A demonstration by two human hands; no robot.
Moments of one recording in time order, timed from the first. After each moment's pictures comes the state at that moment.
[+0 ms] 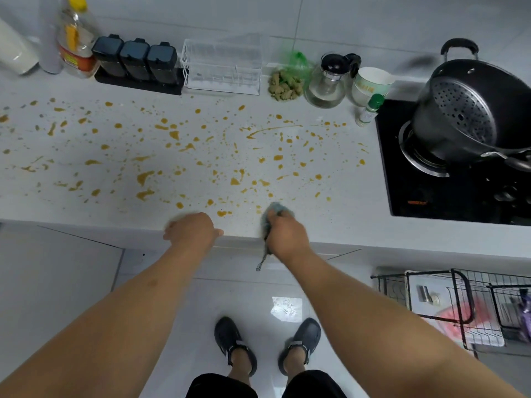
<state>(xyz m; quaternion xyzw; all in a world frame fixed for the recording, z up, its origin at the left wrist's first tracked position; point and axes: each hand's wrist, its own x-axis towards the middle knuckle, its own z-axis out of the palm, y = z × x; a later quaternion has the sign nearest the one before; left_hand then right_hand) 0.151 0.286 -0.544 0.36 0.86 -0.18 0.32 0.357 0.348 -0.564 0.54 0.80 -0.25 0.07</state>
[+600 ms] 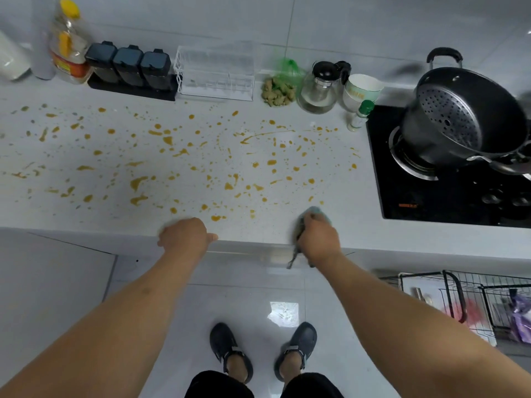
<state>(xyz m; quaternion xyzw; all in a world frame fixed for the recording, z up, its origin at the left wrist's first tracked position) 0.152 0.286 -0.548 0.36 0.86 -0.17 0.30 0.427 0.379 -0.560 0.61 0.75 -0.22 0.08</state>
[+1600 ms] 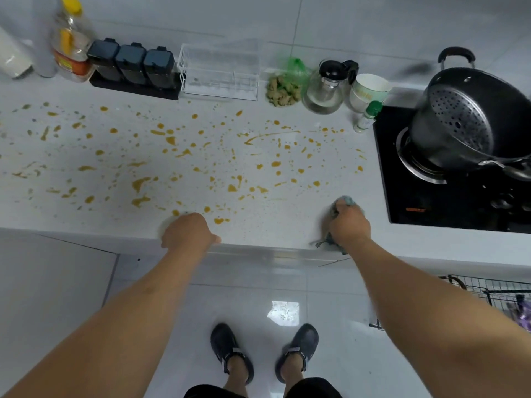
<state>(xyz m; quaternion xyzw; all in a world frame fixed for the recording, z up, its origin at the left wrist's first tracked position) 0.147 0.296 -0.542 0.36 0.87 -0.14 0.30 0.466 0.443 -0.569 0.68 0.70 -0.19 0.06</state>
